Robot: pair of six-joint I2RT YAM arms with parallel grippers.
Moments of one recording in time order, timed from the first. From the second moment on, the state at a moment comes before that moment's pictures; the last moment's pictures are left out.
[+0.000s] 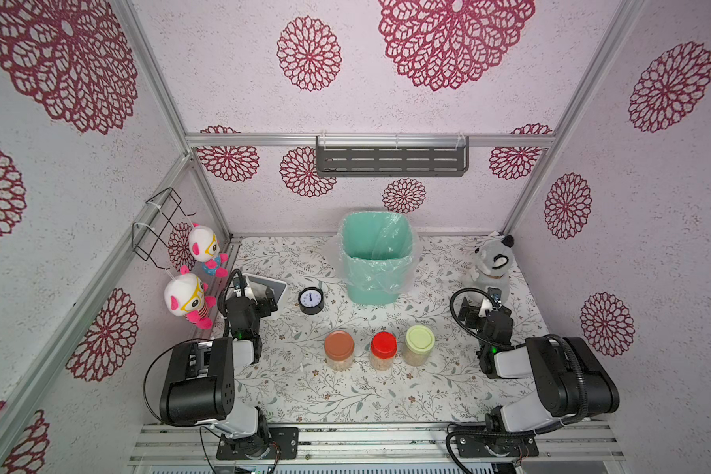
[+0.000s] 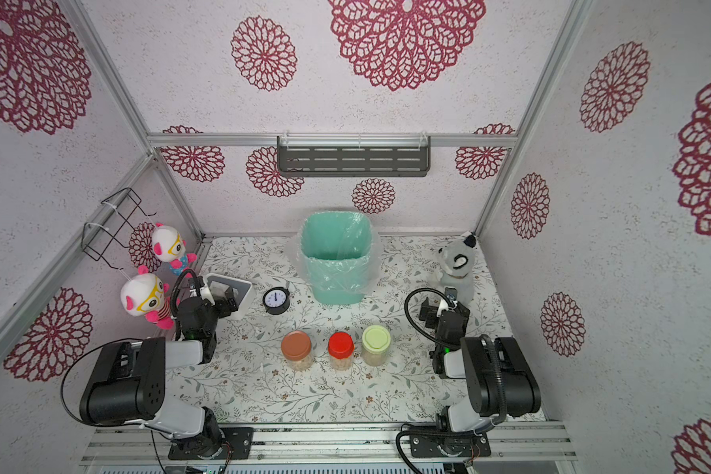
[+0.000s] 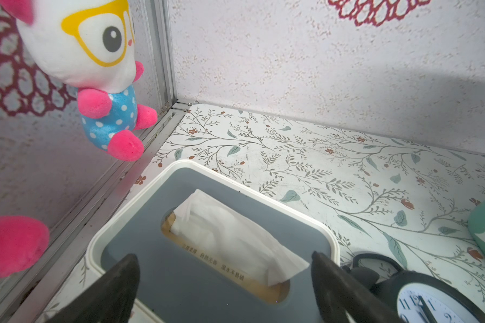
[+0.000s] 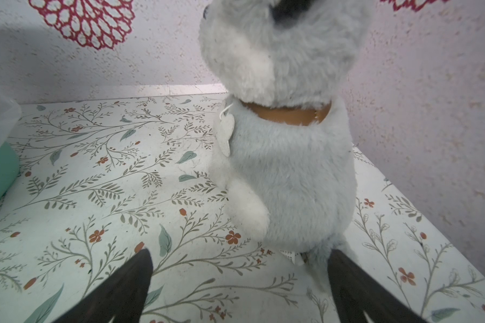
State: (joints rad) left arm 0.15 1.55 0.41 0.84 -0.08 -0.07; right arm 0.04 1.54 0.25 1.02 0.21 0.03
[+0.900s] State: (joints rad) left arm 0.15 1.23 0.71 0.37 -0.01 -0.06; right arm 0.04 1.28 0.36 0.70 0.23 0.05
